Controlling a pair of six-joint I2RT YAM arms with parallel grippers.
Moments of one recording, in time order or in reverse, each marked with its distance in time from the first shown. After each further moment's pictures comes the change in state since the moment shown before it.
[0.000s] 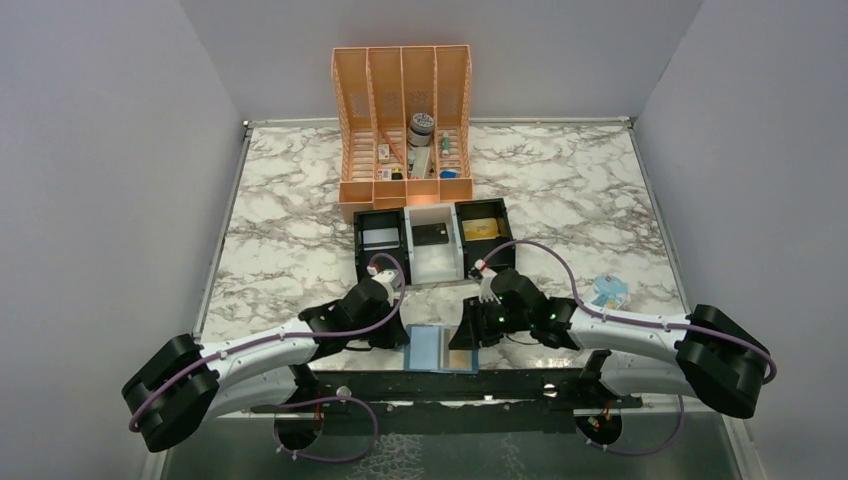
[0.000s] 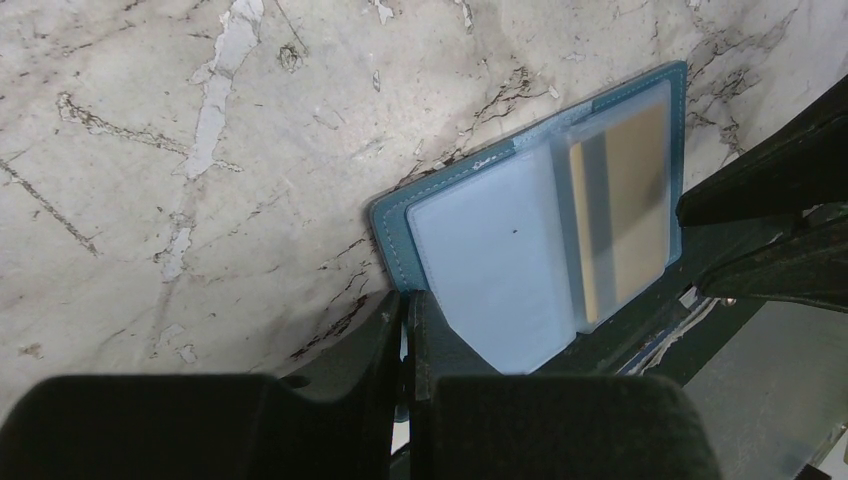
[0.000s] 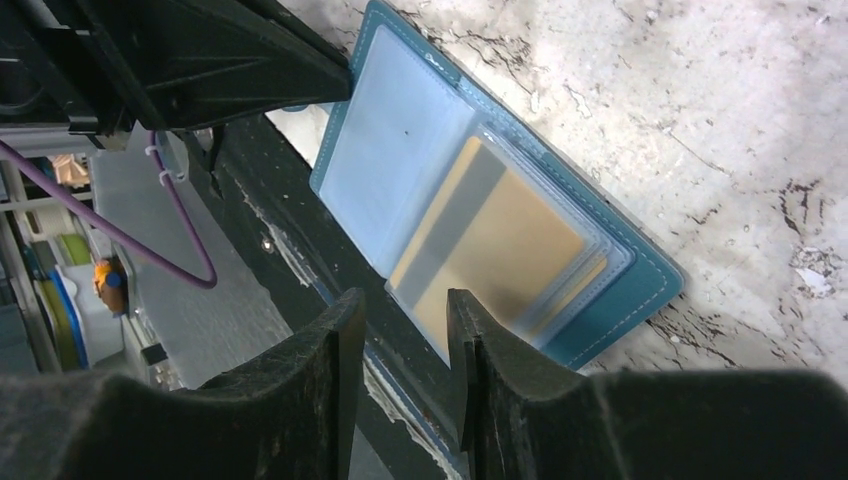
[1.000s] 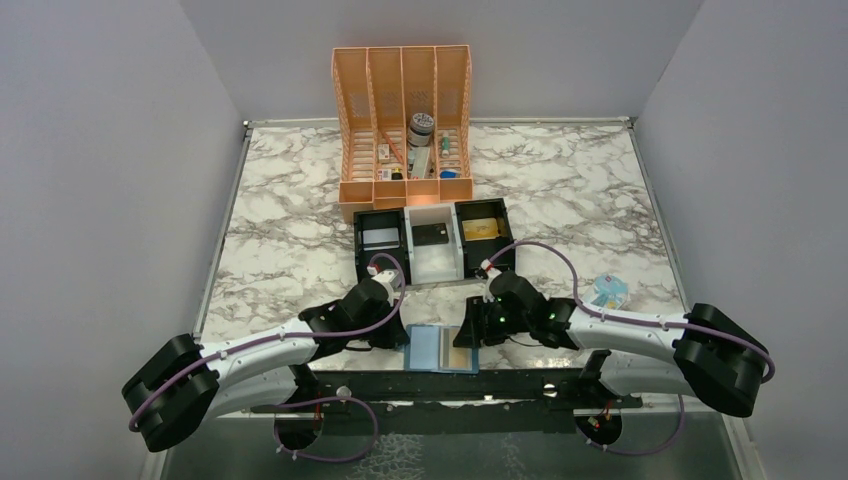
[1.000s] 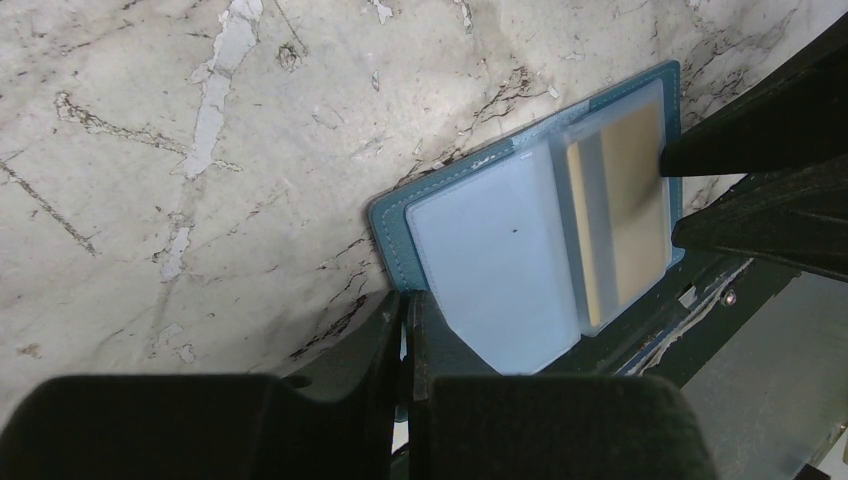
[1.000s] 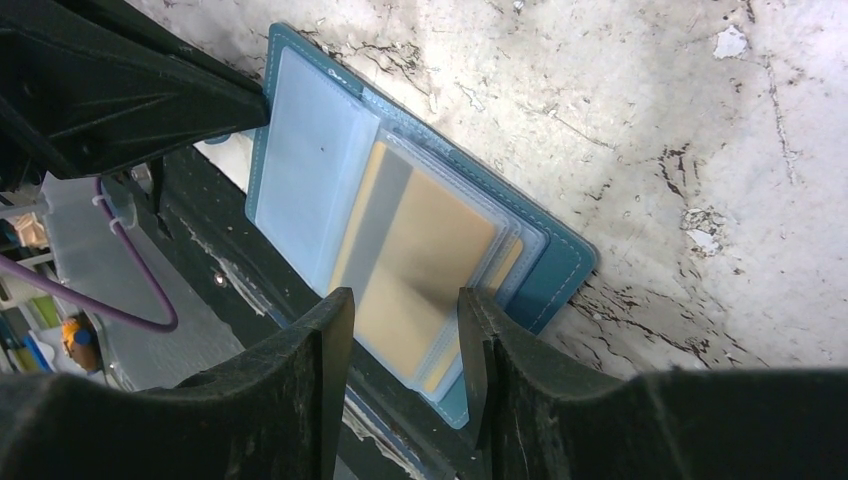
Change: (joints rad) left arm -0.002 0.001 0.000 0.002 0.001 -0.002; right arm 0.000 0.010 -0.003 -0.069 0.118 0.039
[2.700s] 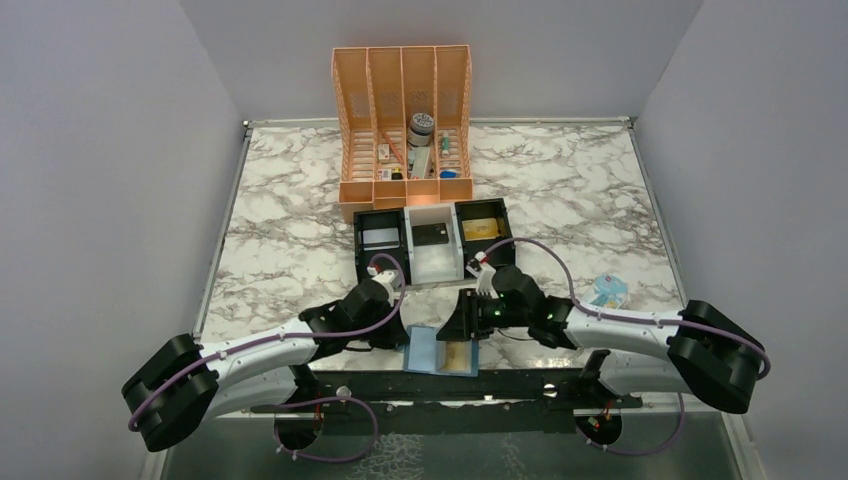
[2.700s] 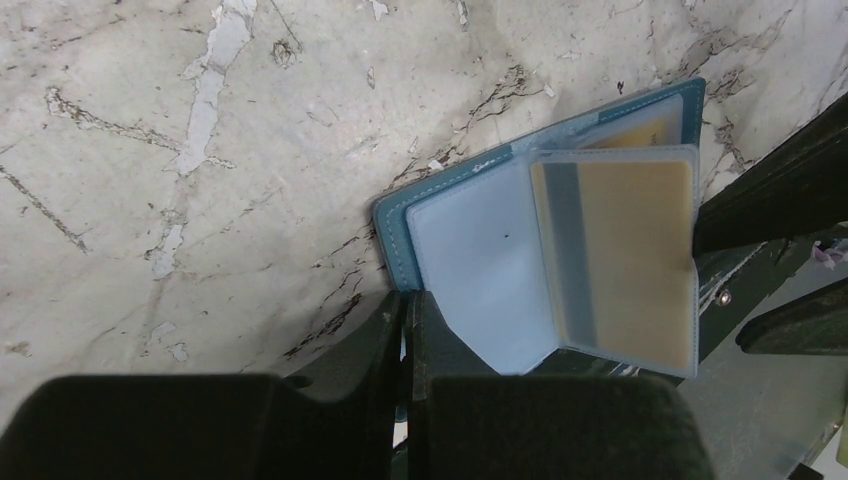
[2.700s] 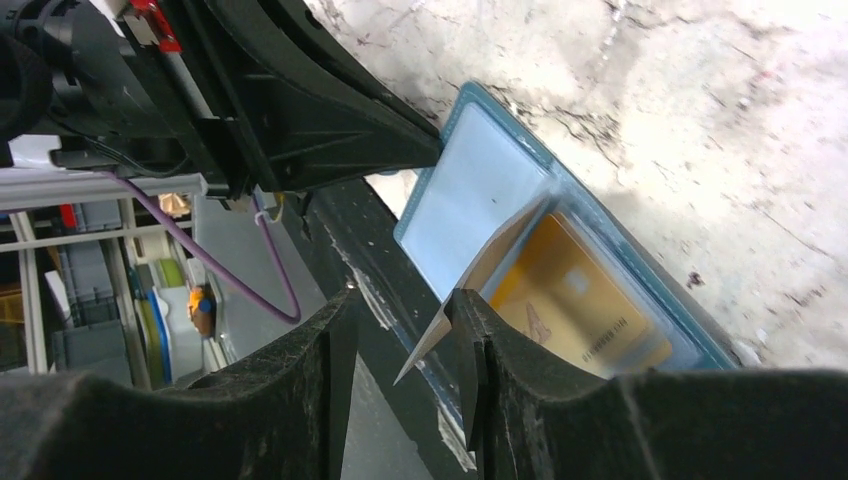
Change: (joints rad) left arm -0.006 -0.002 0.000 0.001 -0.002 -0.020; right arm 0.000 0.007 -0.014 0.246 -0.128 0.100
